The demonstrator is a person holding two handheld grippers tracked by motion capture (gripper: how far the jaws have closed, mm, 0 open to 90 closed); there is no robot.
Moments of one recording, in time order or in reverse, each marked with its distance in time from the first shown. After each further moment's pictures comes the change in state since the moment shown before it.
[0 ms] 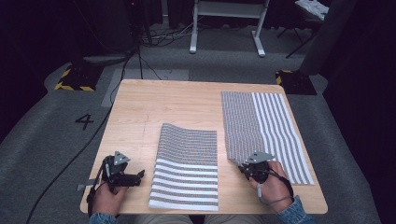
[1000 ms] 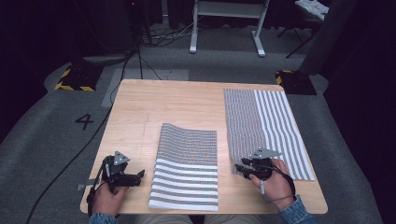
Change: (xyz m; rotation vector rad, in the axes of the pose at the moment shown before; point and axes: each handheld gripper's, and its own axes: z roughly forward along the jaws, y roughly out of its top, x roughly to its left) left arm 0.000 0.000 0.000 0.000 0.001 0.001; right arm -0.009 0.002 -0.002 -0.108 0.079 0.118
